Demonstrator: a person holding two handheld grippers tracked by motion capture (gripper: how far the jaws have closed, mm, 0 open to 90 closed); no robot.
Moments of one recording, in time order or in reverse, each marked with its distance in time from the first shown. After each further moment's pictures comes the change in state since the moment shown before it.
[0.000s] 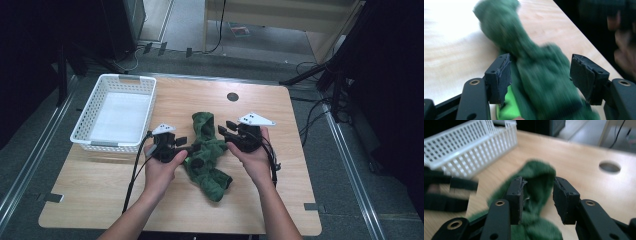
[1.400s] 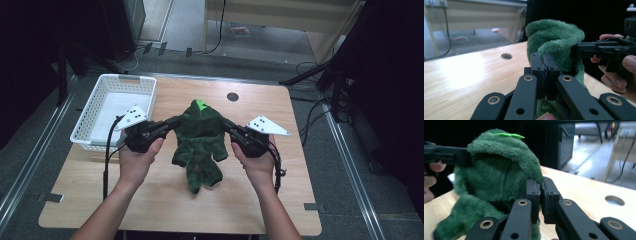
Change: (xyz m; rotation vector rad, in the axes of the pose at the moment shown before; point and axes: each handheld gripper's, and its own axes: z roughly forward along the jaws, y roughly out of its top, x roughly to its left) left arm -0.012 0.035 -0.101 -0.303 -0.133 0.323; right arm 0.026 0.017 -0.049 -0.235 0.083 -0.039
